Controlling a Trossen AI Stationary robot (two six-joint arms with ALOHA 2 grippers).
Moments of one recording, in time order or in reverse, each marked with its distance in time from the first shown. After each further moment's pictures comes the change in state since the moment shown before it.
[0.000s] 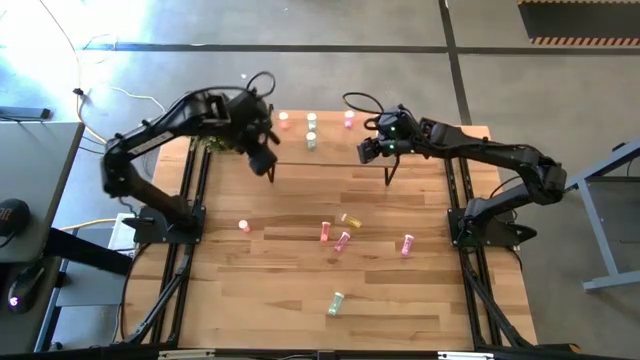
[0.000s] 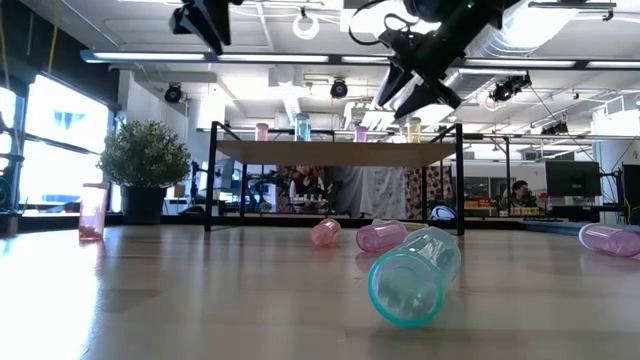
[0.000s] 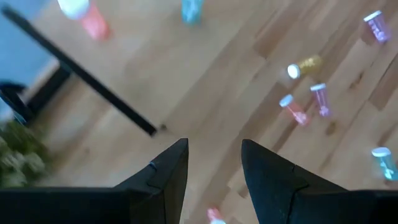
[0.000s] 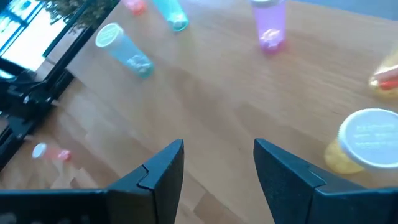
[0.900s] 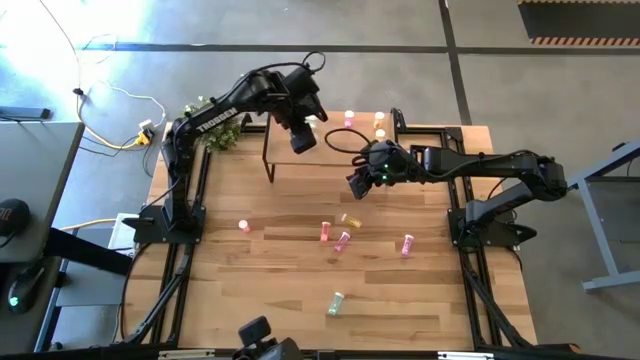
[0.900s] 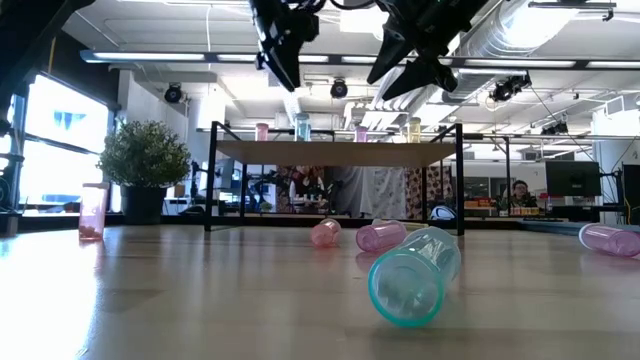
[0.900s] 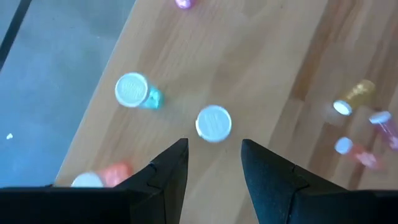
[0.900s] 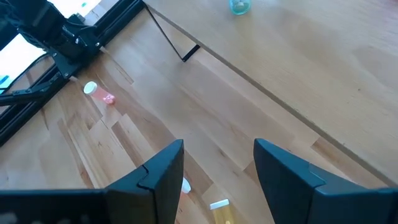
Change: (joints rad) left arm 0.114 0.500 0.466 0.030 0.000 0.431; right arm 0.295 0.000 0.000 -0.008 0.108 0.059
